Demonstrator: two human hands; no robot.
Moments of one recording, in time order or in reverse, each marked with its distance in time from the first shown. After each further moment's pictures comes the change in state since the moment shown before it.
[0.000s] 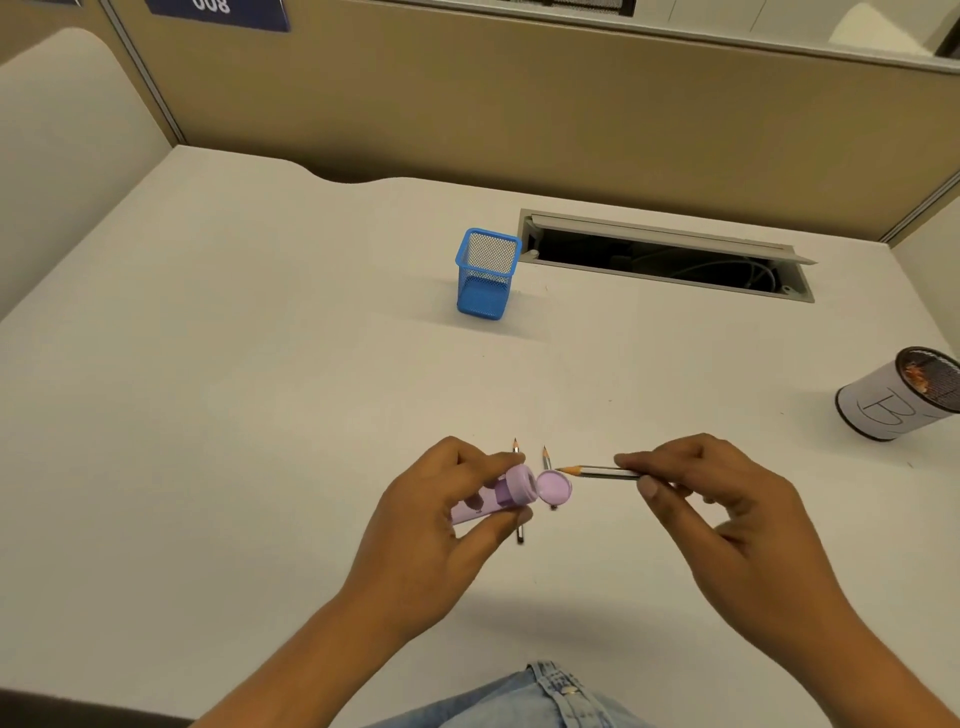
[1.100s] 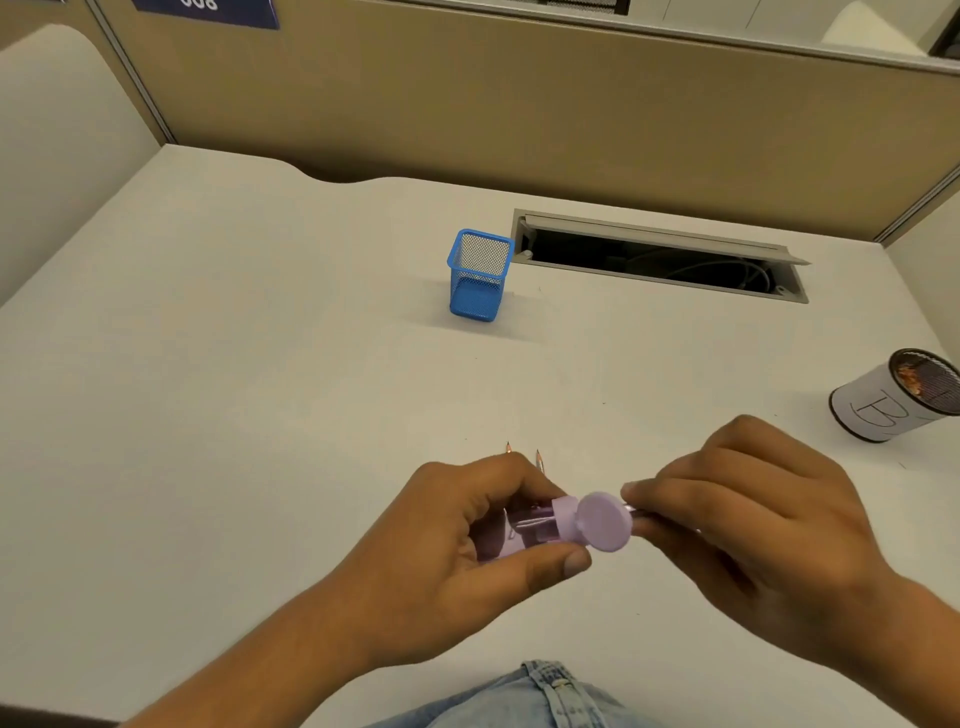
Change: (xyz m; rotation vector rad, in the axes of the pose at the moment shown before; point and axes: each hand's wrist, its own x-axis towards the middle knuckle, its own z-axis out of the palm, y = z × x) left_hand 0.018 0.057 -0.030 -0.278 -0.324 0.034; right_hand 0.024 -0.020 -0.032 -0.471 -0.040 -0.750
